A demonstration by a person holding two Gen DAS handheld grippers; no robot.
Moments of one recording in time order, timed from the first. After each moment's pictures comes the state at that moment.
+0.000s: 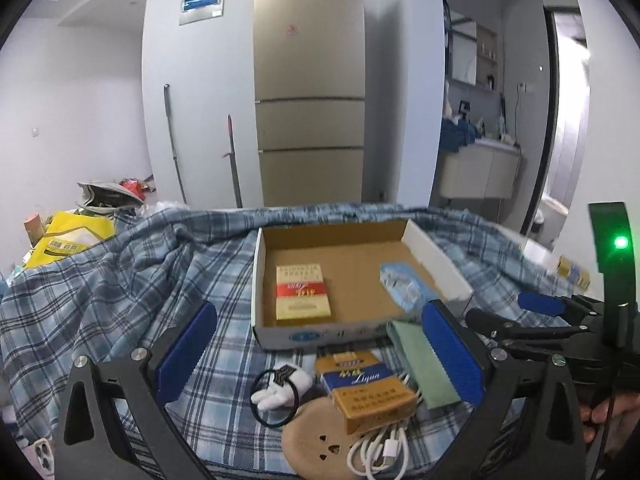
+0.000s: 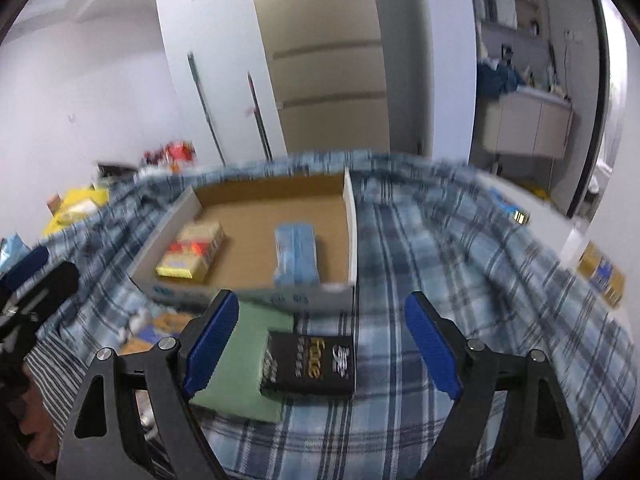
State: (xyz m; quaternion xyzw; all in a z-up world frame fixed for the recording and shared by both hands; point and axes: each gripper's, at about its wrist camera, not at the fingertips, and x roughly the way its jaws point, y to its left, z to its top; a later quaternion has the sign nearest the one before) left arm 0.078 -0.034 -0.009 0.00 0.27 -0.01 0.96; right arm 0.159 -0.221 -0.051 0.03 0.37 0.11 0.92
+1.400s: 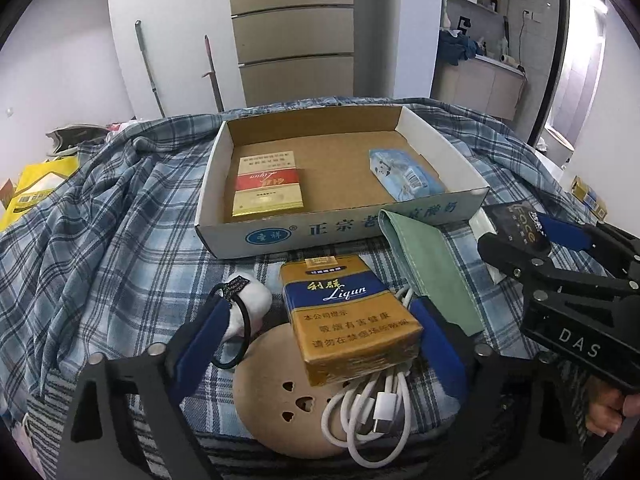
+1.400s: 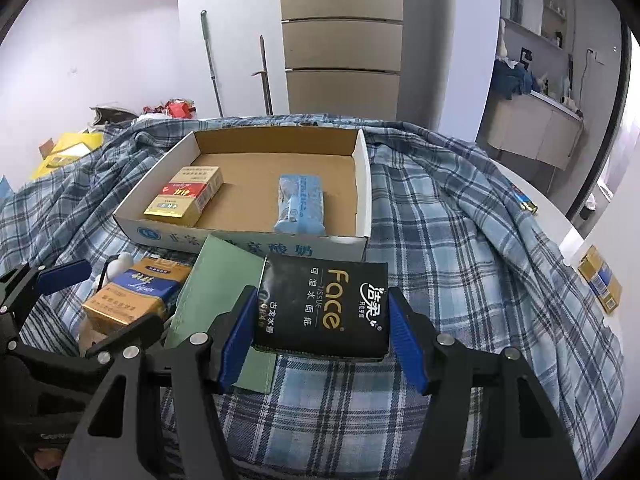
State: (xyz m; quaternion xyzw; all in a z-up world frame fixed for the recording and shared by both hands) left arm 0.104 -0.055 -0.070 0.02 0.42 -0.02 0.91; right arm 0.152 -0.202 -0.071 -0.04 0.40 0.12 0.91
